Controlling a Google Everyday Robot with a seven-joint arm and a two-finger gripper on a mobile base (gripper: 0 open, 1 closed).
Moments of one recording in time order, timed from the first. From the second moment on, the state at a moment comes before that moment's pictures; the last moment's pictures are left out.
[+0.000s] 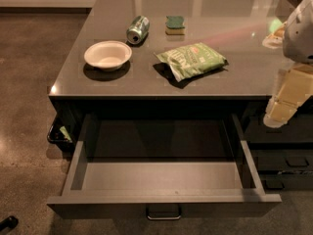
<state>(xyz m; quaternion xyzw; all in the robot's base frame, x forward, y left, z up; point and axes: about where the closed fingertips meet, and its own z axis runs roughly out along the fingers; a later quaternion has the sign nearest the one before) 0.438 -0.216 0.977 -0.60 0.78 -0.04 0.16</state>
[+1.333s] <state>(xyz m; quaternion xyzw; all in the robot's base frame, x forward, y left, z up) 0.388 -0.154 0.866 -0.64 0.74 0.13 0.16</state>
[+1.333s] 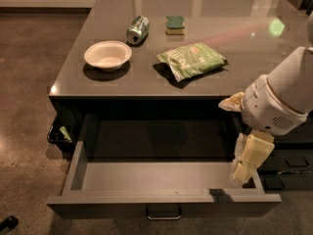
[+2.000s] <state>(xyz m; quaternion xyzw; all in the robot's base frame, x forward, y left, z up) 0.372 -0.146 0.838 -0.63 0.74 0.15 0.16</state>
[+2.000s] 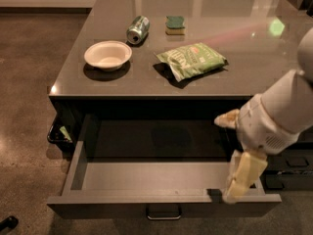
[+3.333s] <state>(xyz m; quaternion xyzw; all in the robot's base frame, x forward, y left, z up) 0.282 -0.108 0.761 -0.63 0.72 0.26 0.12</state>
